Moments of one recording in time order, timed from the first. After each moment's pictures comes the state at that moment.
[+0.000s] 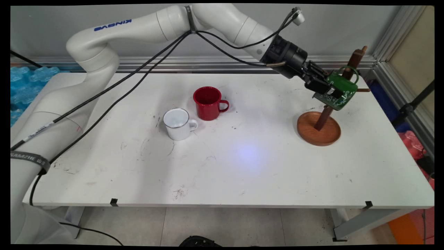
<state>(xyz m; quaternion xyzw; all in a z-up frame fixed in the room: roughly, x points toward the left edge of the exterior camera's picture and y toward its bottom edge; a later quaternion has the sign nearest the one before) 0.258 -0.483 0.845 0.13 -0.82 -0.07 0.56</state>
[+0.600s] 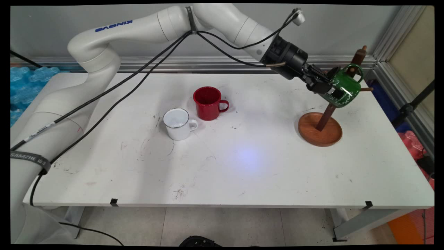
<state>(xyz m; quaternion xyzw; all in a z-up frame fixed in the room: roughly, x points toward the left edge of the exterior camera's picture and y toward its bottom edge) 0.257 -0.481 0.846 0.13 -0.81 -0.08 0.56</state>
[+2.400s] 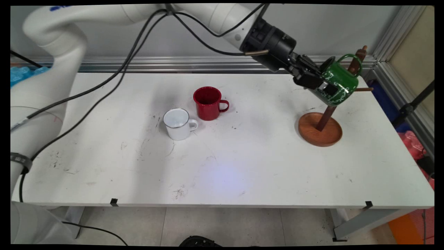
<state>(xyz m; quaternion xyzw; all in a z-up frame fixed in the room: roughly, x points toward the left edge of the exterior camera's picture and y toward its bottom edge) 0.287 -0.404 0.914 0.13 -0.82 -0.08 0.55</state>
